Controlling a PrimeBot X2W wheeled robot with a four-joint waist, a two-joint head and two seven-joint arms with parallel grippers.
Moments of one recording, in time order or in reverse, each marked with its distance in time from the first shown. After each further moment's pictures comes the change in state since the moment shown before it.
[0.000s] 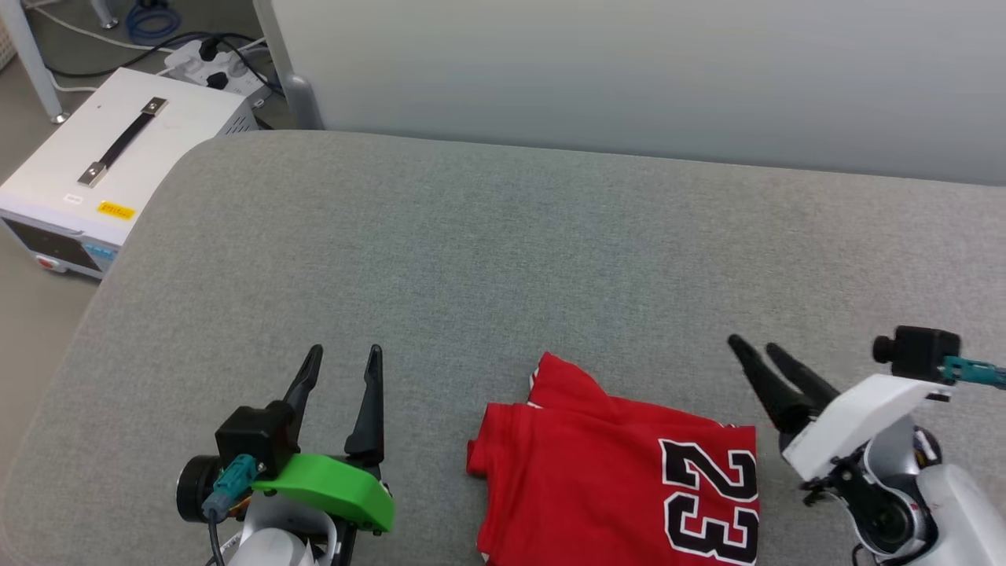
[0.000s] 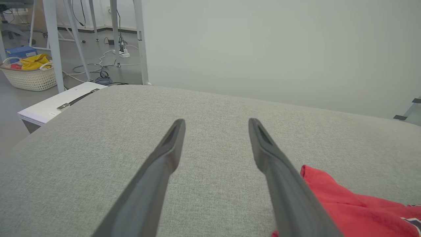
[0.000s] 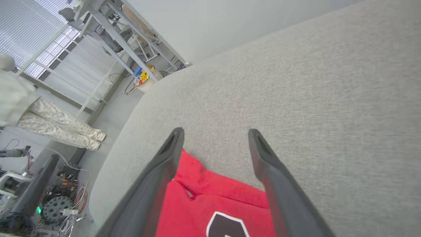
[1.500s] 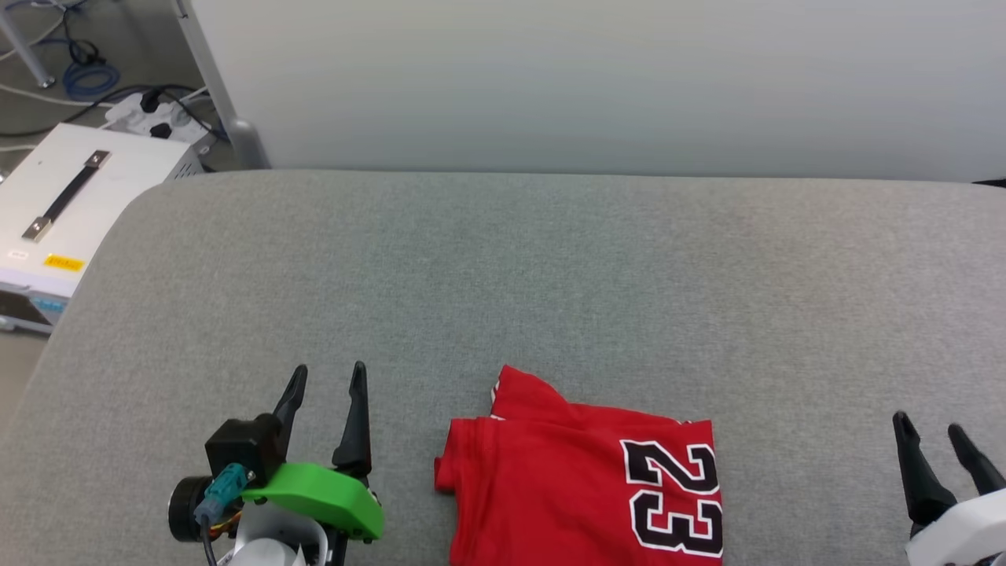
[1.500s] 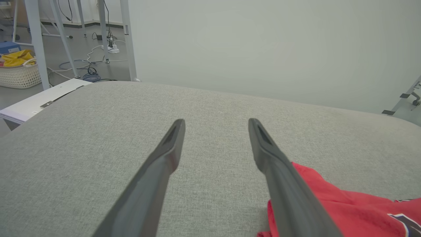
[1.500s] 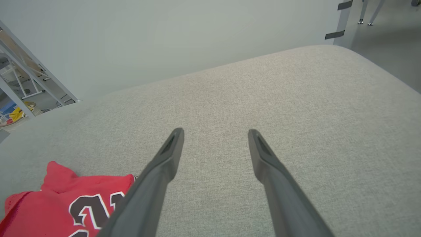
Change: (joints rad) left arm 0.022 -0.007 0.031 0.052 -0.018 0.010 0.000; right arm 0.329 0.102 -0.414 -0.263 -0.488 0.000 -0.084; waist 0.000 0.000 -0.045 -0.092
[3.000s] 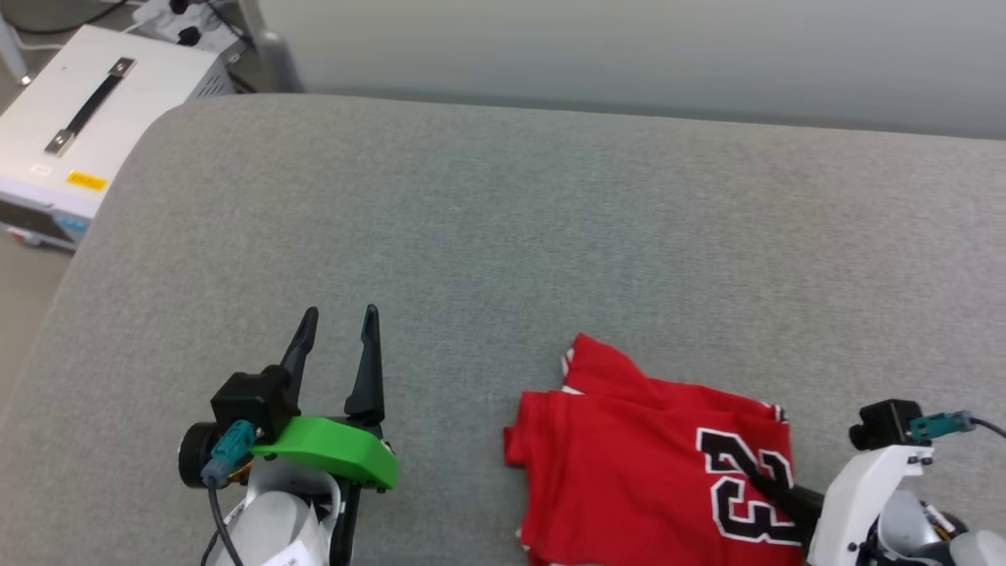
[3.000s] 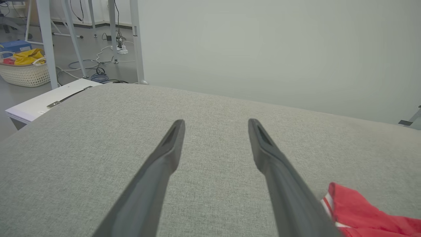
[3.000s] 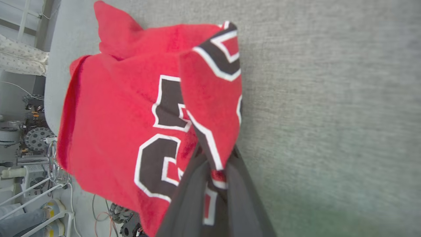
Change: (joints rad) left arm -0.090 -0.094 0.080 0.001 0.103 -0.071 0.000; right arm -0.172 -0.195 0.412 0.228 0.446 0.001 0.404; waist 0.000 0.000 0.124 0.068
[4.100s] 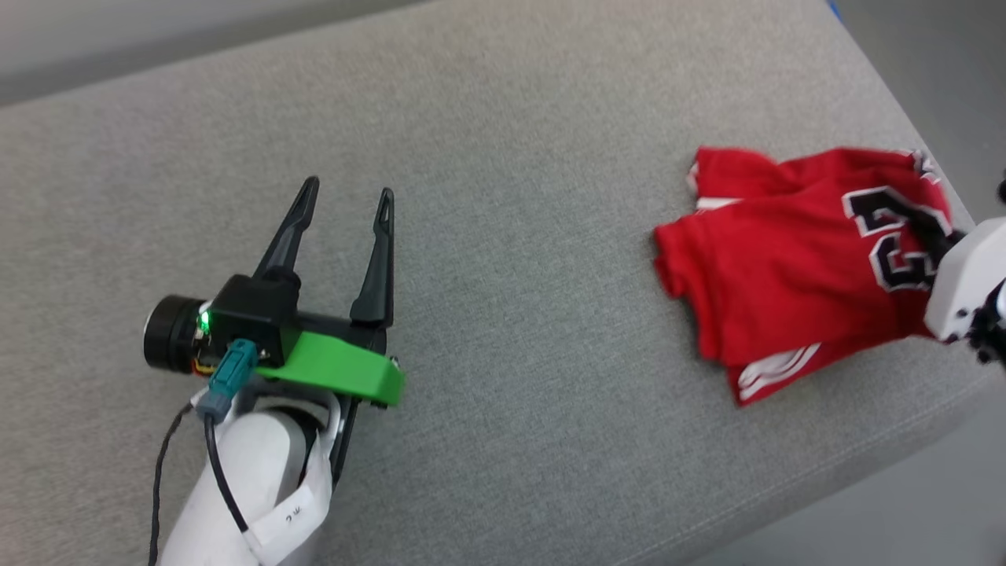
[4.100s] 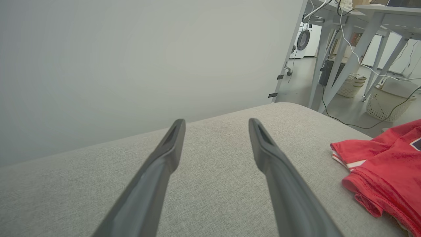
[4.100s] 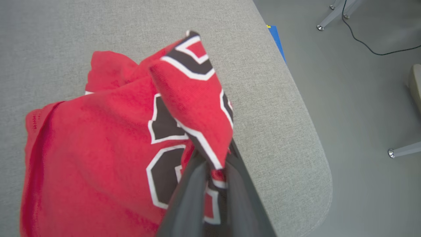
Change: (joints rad) left arm -0.132 0.070 -0.053 -0.247 0.140 0.028 0.124; right arm -0.530 -0.156 -0.033 0.316 -0.340 -0.001 -0.189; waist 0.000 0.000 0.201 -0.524
